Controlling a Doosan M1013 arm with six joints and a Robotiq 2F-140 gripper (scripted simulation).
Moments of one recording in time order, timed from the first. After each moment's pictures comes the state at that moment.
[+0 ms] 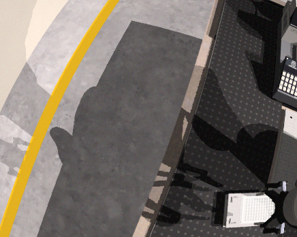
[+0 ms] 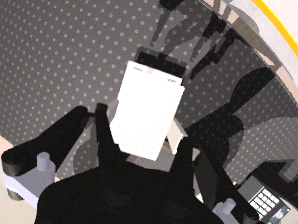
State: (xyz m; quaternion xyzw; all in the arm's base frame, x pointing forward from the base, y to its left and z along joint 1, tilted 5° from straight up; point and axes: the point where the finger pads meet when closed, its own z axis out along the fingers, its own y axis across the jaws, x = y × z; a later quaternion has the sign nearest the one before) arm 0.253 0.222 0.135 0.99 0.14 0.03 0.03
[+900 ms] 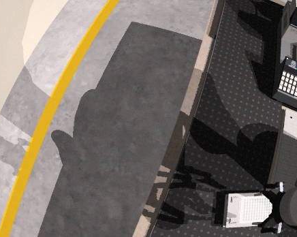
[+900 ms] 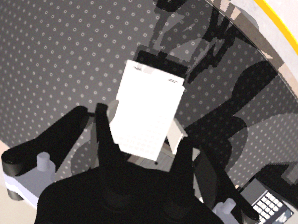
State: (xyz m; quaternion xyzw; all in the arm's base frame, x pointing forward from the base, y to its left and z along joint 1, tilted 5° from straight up) arm 0.254 0.221 0.118 0.99 0.14 0.03 0.03
